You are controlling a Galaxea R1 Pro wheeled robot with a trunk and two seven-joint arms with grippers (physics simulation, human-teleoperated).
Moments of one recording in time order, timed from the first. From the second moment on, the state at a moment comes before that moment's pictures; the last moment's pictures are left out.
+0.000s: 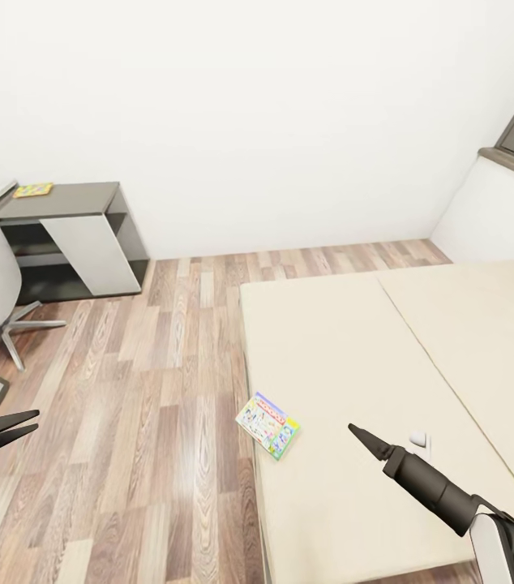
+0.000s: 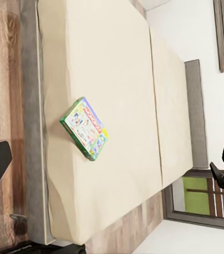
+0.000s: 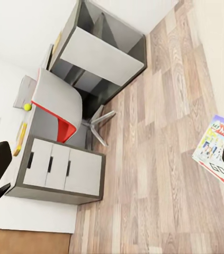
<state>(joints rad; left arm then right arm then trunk) -0.47 0.60 0.59 -0.90 0.02 0.92 -1.56 -0.14 0.03 -0.44 -1.54 -0.40 0.72 0.95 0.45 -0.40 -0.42</state>
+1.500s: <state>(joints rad) -0.47 0.60 0.59 -0.90 0.02 0.92 -1.56 -0.14 0.03 -0.44 -1.54 -0.40 0.73 0.95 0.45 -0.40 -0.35</state>
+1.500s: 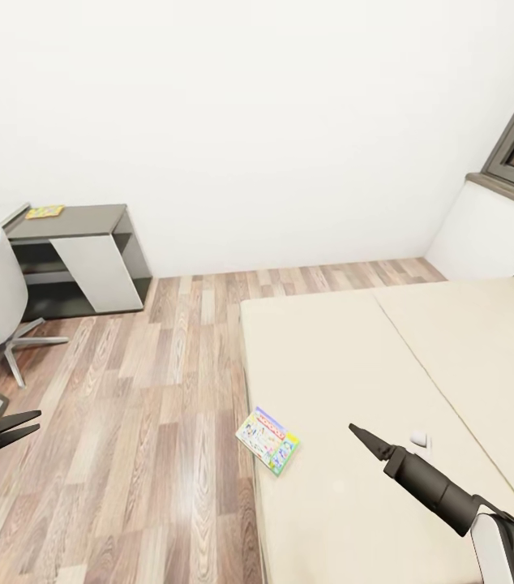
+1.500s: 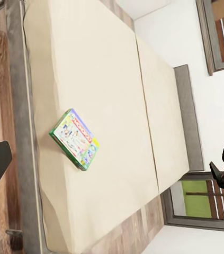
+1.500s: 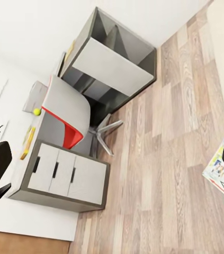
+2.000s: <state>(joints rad) -0.47 0.60 0.59 -0.90 0.02 0.92 -1.56 -0.14 0.03 -0.44 -1.54 -0.40 0.73 0.95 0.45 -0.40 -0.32</state>
